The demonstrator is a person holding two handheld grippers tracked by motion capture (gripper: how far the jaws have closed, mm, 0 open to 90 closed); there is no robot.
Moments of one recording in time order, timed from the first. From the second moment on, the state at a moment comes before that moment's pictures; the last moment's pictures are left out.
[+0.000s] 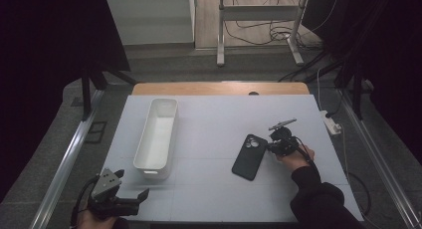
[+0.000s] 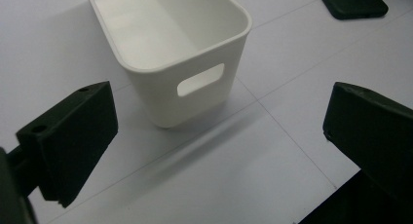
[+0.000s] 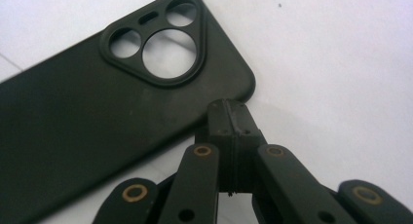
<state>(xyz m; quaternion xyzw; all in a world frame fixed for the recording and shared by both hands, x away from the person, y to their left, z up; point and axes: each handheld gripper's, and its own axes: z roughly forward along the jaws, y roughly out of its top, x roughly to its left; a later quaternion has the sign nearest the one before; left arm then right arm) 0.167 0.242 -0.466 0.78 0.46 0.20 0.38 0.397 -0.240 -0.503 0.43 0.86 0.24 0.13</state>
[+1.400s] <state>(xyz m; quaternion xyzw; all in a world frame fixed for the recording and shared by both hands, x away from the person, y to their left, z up) 0.167 0.242 -0.466 0.78 0.46 0.20 0.38 0.390 -0.157 -0.512 0.34 0.90 0.27 0.08</state>
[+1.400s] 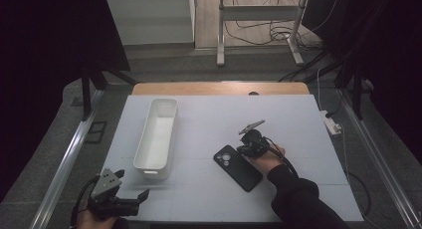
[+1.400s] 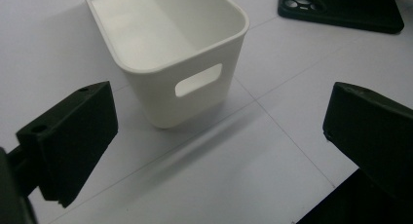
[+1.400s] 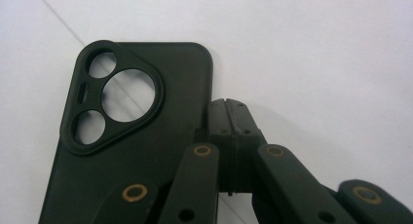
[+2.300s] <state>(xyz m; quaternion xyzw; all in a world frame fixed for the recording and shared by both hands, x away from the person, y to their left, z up) 0.167 0.243 -0.466 0.78 0.46 0.20 0.38 0.376 -0.176 -0.490 0.34 0.89 0.28 0.10</state>
